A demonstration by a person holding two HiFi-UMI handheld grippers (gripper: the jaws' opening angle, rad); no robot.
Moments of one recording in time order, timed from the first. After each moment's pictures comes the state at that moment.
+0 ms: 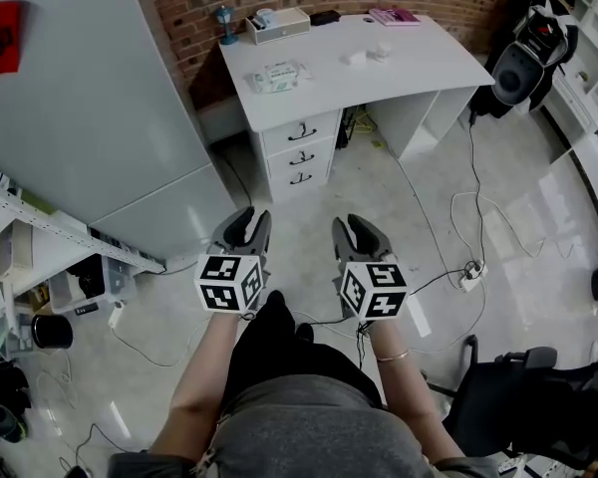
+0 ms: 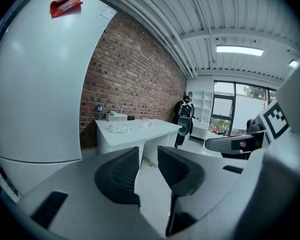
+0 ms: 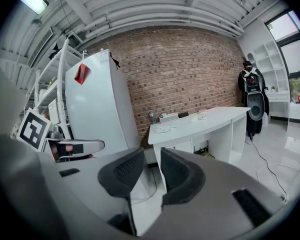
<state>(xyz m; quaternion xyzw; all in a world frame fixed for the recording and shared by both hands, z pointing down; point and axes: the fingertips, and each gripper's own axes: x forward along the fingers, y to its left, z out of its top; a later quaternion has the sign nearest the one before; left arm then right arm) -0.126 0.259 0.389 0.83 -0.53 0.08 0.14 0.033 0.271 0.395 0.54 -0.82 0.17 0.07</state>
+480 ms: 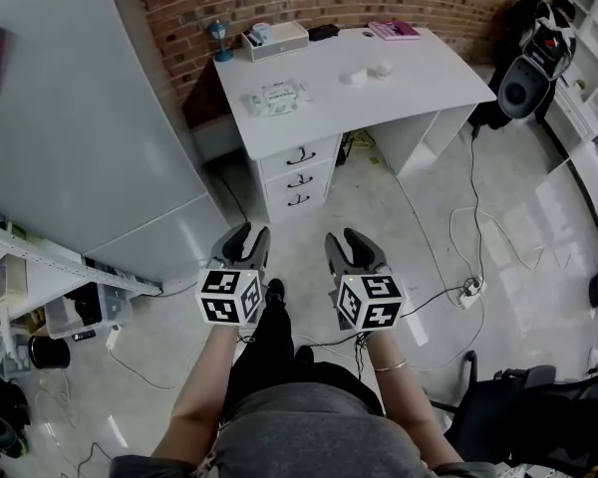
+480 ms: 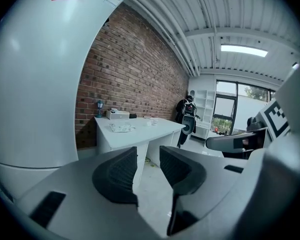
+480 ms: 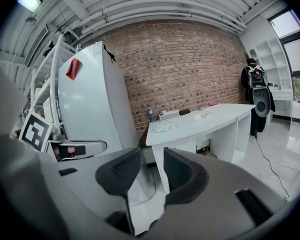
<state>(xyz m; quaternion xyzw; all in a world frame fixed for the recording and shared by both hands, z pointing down) -0.141 0.197 0.409 0.83 -0.53 0.08 0.16 0.015 0.210 0.409 0.53 -0.82 0.18 0.08</state>
